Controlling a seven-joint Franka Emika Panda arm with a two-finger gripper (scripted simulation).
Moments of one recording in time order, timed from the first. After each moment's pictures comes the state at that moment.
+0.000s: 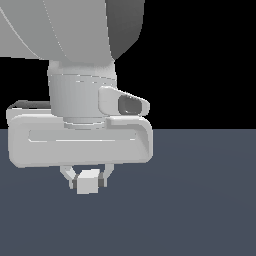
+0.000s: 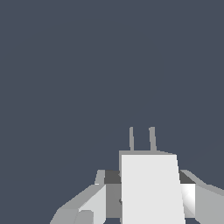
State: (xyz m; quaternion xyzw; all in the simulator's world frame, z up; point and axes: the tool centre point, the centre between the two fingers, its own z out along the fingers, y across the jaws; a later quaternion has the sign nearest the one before) arm -0.086 0.064 0.012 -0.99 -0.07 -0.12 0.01
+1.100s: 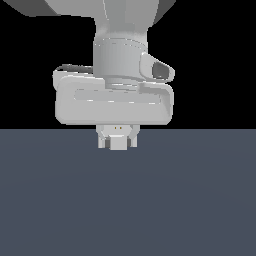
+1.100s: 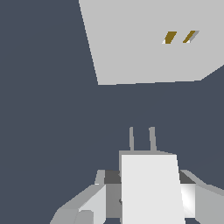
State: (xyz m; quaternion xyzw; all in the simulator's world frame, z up) arm -0.054 0.020 0.073 -0.98 -0.12 -0.12 0.01
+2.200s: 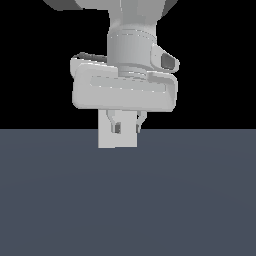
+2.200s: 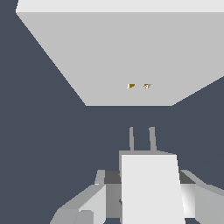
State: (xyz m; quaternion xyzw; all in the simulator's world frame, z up) arm -0.034 0.004 0.100 -0.98 -0.15 -0.12 0.02
